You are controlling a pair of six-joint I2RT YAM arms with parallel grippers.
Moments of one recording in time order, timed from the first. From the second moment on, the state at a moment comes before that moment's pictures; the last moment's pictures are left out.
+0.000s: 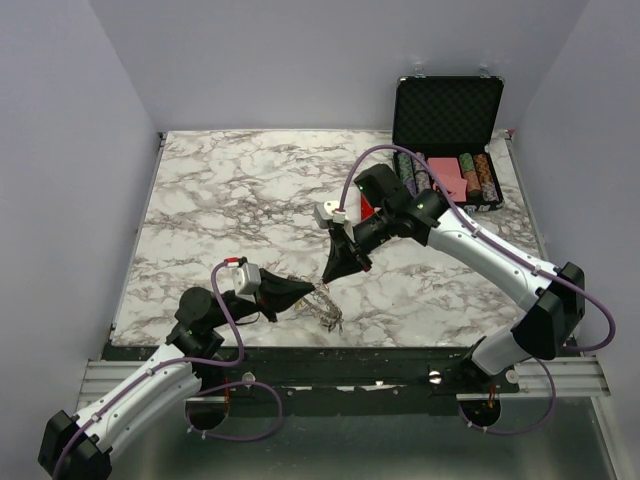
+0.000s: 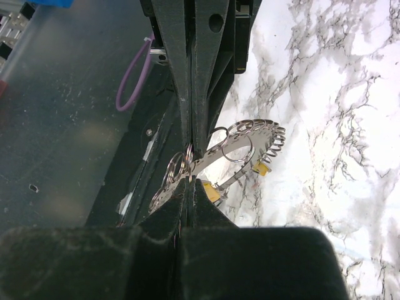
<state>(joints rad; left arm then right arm) -0.66 0.47 0.17 0.59 0.60 -0.27 0.78 1.53 1.42 -0.80 -1.06 -0.65</state>
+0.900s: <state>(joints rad) -0.66 0.47 0.17 0.57 0.58 -0.27 0.78 1.53 1.41 -0.76 -1.07 -0.62</state>
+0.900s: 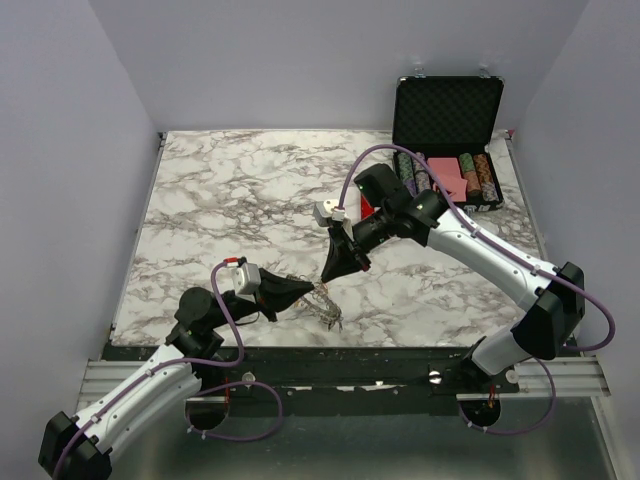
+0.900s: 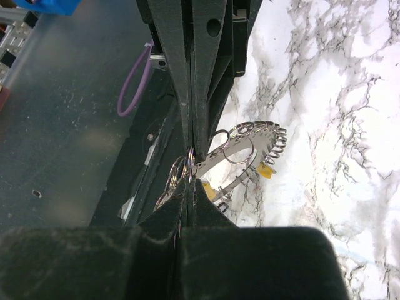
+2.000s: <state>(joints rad) -0.66 0.48 0.17 0.57 0.58 -0.28 0.77 1.53 1.39 -0.72 -1.07 -0.57</state>
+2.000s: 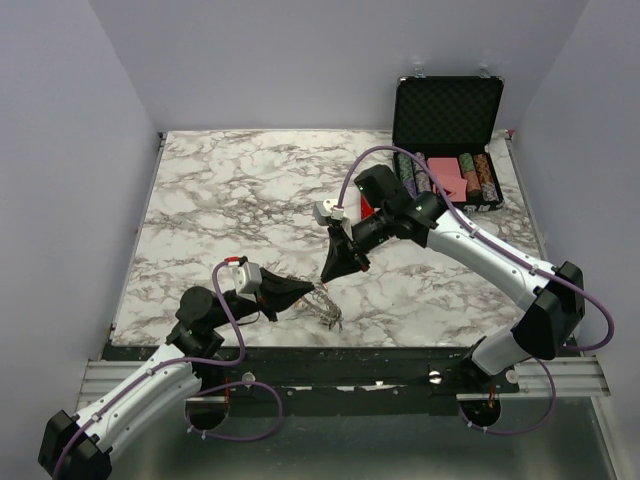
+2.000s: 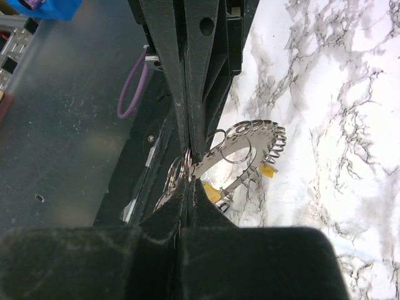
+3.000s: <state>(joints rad) -0.66 0.44 0.14 0.60 0.52 -0.32 0.78 1.53 1.37 -0.67 -1.07 -0.55</state>
